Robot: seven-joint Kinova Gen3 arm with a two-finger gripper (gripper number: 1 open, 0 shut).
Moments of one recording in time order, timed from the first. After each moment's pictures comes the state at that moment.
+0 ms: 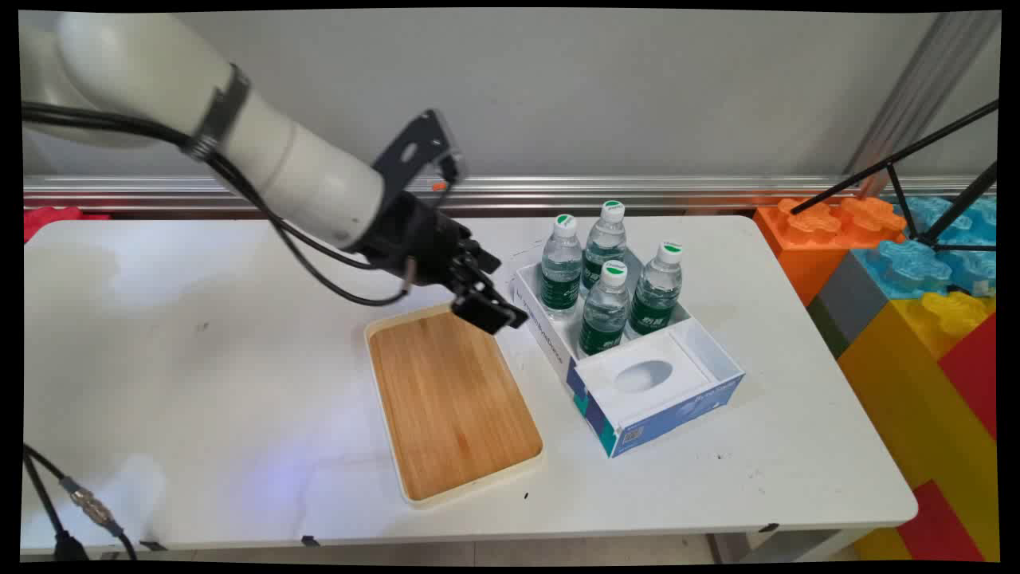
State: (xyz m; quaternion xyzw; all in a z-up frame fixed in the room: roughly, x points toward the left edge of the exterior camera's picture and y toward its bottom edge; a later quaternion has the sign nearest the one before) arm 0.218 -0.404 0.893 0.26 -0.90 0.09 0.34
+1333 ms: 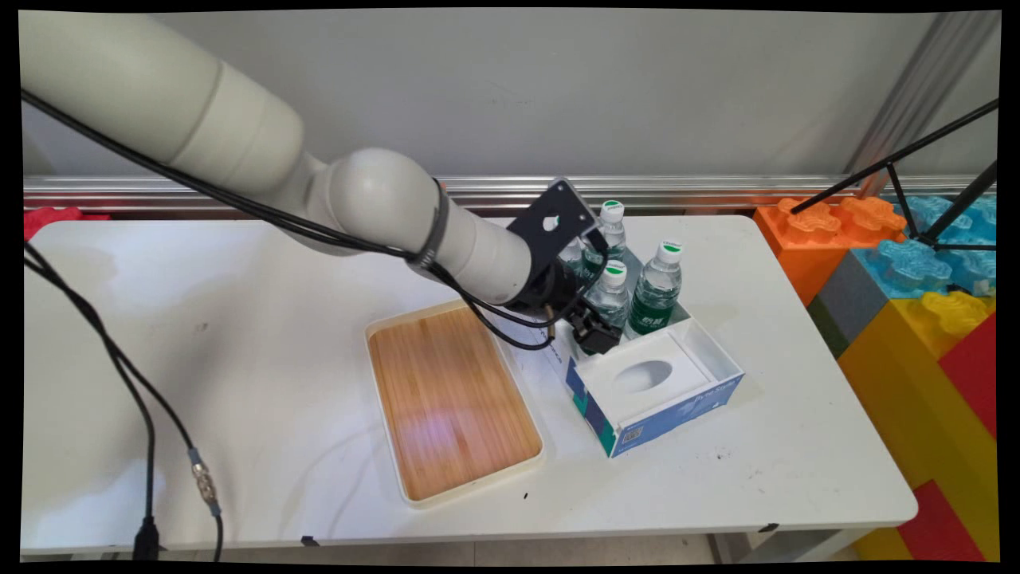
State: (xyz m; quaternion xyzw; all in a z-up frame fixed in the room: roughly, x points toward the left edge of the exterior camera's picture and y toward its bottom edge) arm 0.100 -0.443 0.804 0.28 -0.88 0.15 0.34
